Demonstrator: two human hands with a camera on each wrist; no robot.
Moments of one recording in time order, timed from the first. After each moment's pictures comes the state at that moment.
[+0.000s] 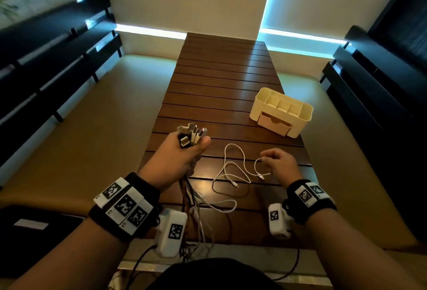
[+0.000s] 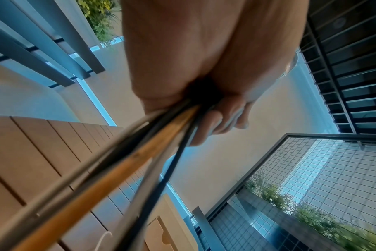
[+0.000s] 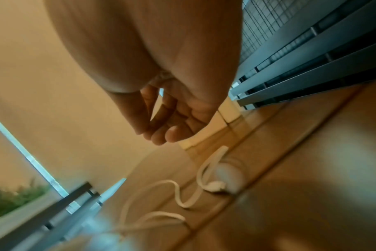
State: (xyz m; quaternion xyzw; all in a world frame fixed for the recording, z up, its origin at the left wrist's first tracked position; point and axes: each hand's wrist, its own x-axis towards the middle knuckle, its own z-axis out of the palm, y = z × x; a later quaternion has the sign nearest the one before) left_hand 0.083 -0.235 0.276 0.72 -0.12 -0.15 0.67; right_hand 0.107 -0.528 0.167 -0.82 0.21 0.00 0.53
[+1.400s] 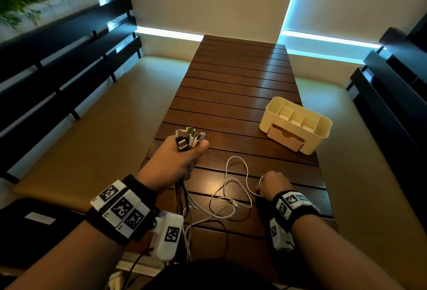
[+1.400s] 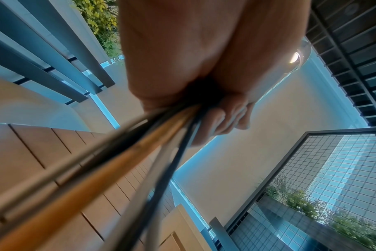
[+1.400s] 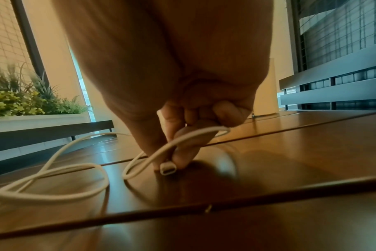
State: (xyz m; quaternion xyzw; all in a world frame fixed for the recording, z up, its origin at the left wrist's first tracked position) left_hand 0.121 -0.261 0.272 0.75 -0.06 -0.13 0.64; right_hand 0.170 -0.538 0.115 -0.96 0.16 0.20 0.10
